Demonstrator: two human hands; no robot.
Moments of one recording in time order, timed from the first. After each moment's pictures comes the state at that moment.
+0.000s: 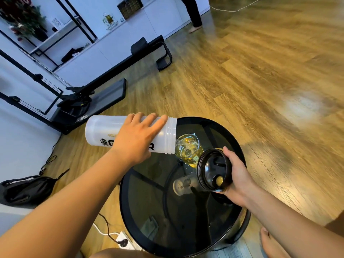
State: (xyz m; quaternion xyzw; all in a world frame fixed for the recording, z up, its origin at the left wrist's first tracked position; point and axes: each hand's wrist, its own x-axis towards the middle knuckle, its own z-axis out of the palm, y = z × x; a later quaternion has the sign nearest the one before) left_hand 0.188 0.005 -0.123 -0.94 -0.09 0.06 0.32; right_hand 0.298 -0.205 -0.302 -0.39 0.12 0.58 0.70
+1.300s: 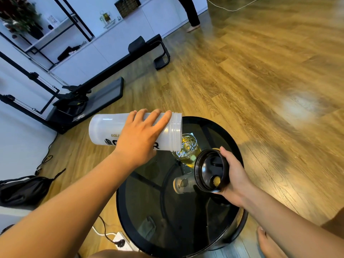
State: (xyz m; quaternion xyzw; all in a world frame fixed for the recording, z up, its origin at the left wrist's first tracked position) left_hand 0.197 -0.007 -0.132 -0.95 -0.08 0.00 0.31; right_hand 0.298 -0.205 -0.300 -0.40 0.12 0.59 0.69
